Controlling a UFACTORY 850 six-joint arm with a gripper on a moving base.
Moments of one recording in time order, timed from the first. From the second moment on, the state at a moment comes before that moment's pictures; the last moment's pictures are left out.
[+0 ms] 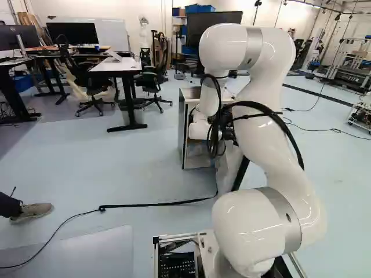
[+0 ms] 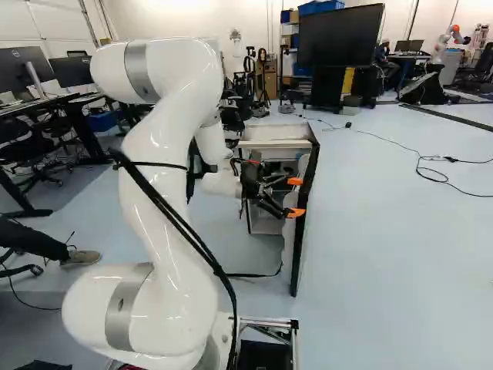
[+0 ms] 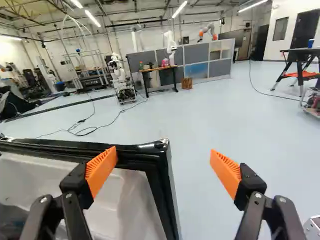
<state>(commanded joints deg) 0.5 -38.4 -47.0 94.1 82.5 0.0</state>
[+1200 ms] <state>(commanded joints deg) -16.2 -43.0 -58.1 99.7 82.7 0.0</state>
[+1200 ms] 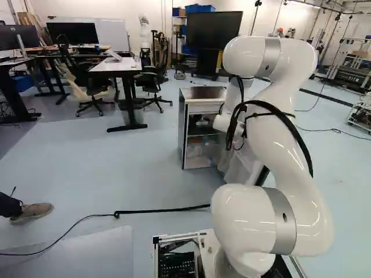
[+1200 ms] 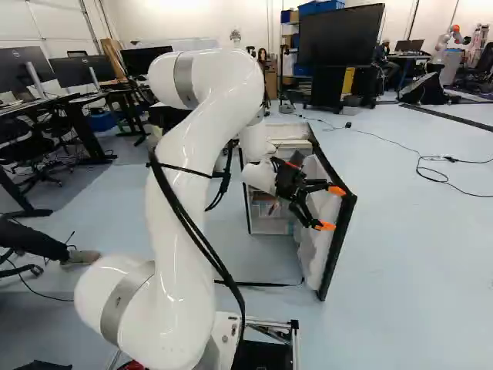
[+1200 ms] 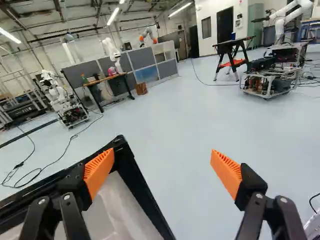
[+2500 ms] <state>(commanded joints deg) -12.8 -38.5 -48.7 83.1 82.7 0.0</state>
